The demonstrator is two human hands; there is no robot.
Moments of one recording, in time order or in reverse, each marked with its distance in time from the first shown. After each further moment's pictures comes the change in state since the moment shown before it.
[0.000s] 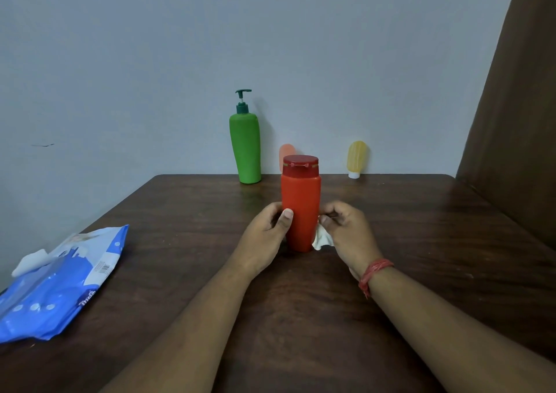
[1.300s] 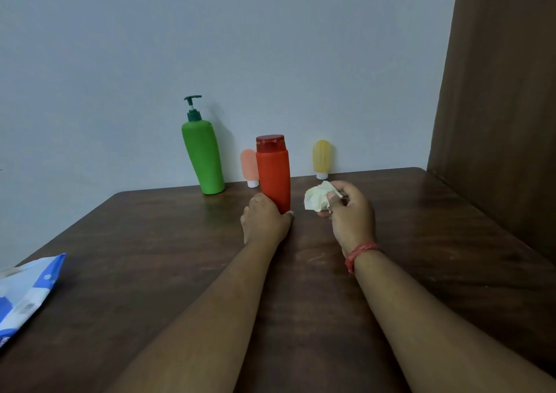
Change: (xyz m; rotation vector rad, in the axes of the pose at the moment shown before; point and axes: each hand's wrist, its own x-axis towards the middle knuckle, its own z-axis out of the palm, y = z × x) left_hand 0.112 -0.006 0.097 0.705 0.340 -0.194; right_hand 0.051 0.030 -0.064 0.179 0.365 0.013
